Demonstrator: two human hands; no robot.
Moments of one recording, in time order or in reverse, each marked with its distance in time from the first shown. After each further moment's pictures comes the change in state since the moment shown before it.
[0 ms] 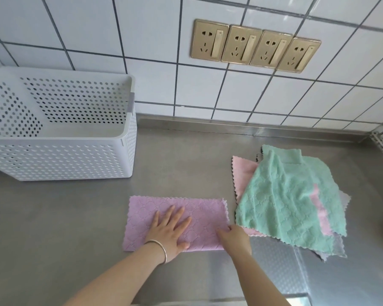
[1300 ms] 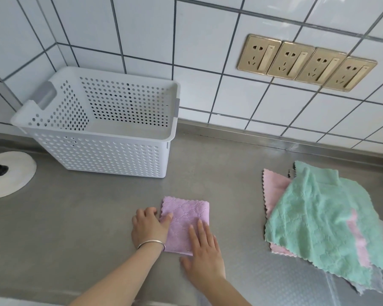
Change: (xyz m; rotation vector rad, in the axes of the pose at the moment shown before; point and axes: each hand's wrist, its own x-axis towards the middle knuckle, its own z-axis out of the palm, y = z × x) left_hand -0.037 -0.071 -0.013 -0.660 0.478 -0.900; right_hand -0.045 -0.027 0.118 -0.638 0.185 -0.867
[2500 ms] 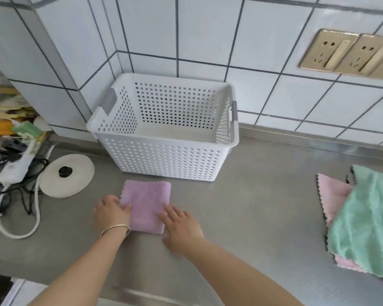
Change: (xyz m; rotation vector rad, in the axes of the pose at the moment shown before) left_hand 0.123 -0.166 -0.133 -0.033 0.284 -0.206; right_hand 0.093 -0.192 -0.015 0.013 -0.251 -0.531
